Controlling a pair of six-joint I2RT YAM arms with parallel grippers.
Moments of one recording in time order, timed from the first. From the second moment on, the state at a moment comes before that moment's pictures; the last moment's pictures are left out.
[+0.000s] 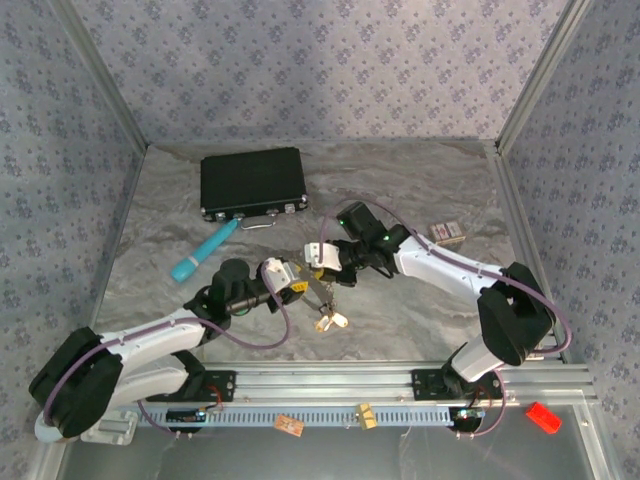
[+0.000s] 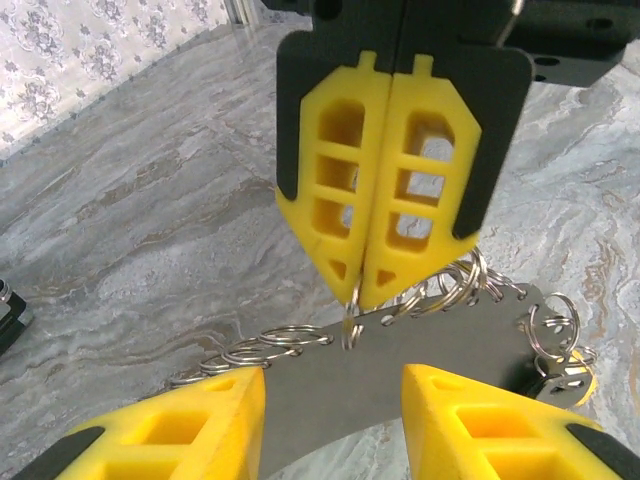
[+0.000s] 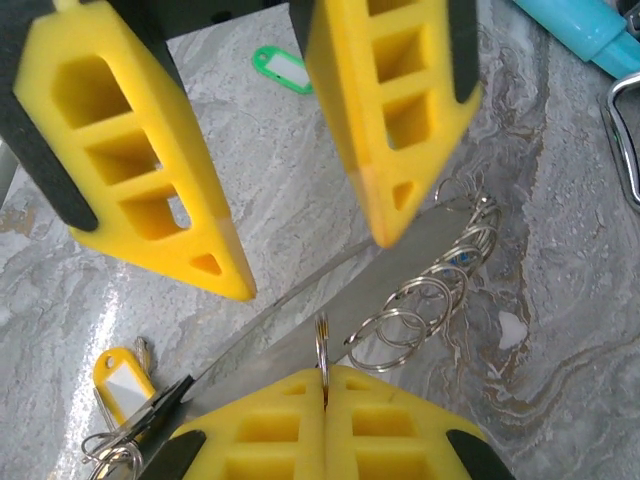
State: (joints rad) left arm -0.73 1.07 0.29 0.46 0.31 0.26; right arm 0.74 1.53 1.06 -0.48 -0.51 -0.86
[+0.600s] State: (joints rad) left arm -0.74 1.10 0.29 0.47 0.35 0.28; right arm 0.78 1.52 1.07 -0.47 -0.49 -0.84
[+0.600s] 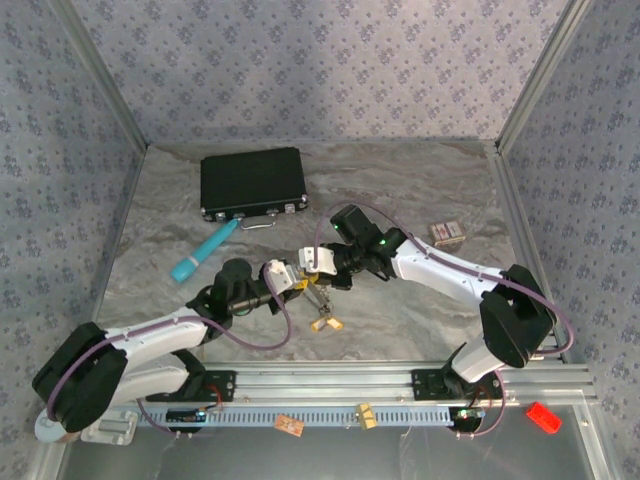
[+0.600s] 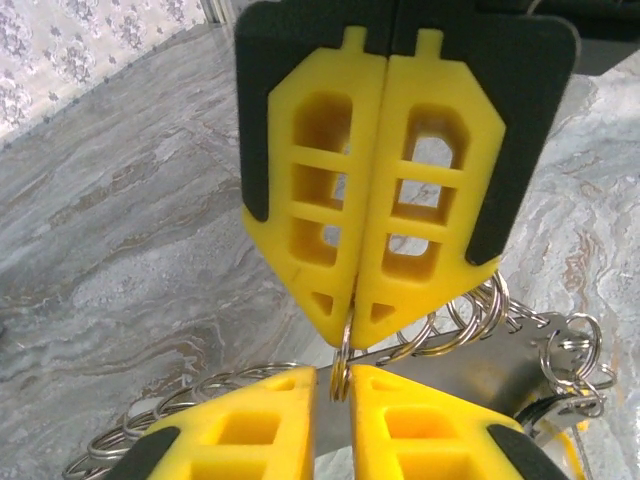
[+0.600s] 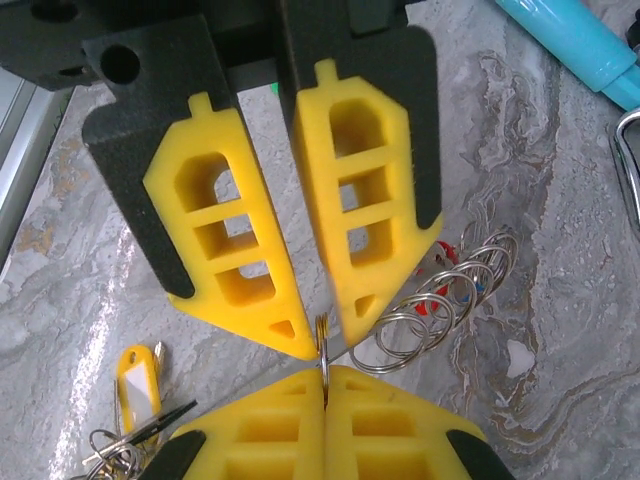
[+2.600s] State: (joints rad) left arm -0.74 1.07 0.26 0.55 0.40 0.25; right arm 0.74 1.48 0.99 -0.38 -0.65 -0.80
